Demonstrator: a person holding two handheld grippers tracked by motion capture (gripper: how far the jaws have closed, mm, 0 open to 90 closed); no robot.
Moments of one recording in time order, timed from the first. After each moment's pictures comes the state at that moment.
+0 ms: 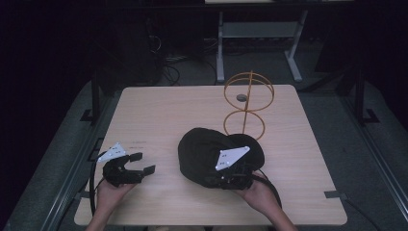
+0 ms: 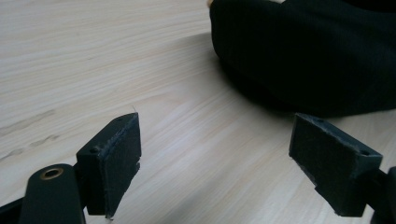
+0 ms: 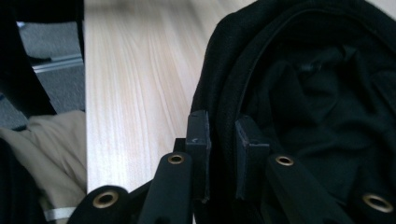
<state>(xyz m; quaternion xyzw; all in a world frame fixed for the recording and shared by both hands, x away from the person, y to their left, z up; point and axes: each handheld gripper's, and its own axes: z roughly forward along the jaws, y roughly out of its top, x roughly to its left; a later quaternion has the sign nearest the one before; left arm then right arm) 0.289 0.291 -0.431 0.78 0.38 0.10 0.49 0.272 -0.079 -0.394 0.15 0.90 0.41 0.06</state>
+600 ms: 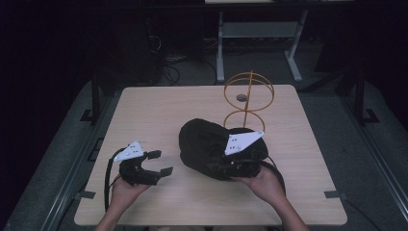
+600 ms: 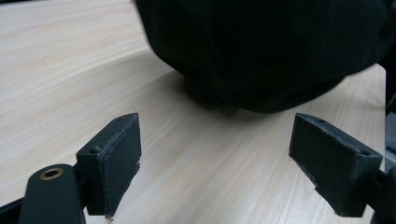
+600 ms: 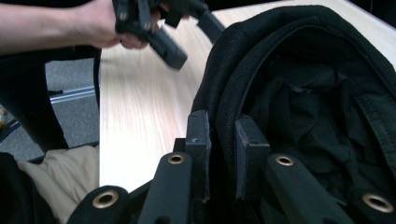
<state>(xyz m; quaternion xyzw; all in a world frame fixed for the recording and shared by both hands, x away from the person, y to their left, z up) 0.287 0.239 -0.413 0.80 0.30 0.09 0.51 0.283 -0.094 -0.350 0.15 0.87 0.46 0.06</state>
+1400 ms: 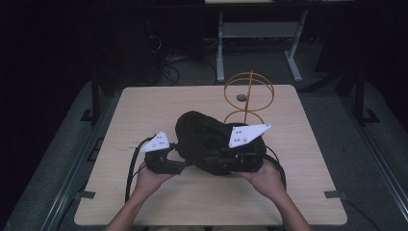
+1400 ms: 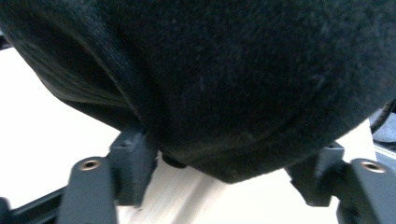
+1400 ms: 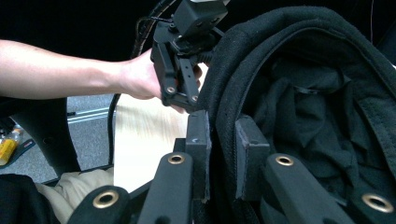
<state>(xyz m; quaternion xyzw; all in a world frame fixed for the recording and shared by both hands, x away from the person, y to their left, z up) 0.312 0.179 -0.402 0.80 0.23 0.09 0.54 0.283 -0.097 -0.327 0.14 0.85 0.51 0.05</state>
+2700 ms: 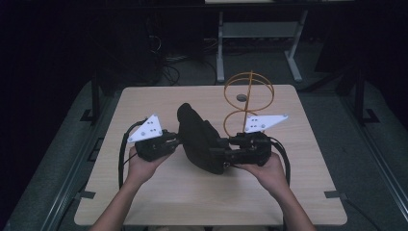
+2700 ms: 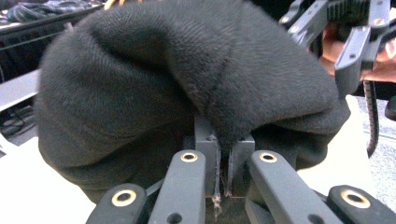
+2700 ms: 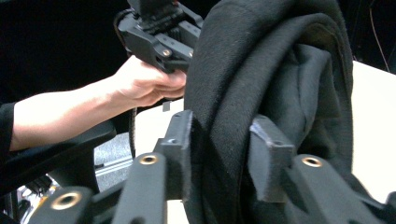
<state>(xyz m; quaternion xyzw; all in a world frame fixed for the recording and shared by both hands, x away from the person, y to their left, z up) 0.305 0.180 -0.319 0.80 0.16 0.16 0.56 0.298 -0.121 -0.322 0.19 0.79 0.59 -0.01</state>
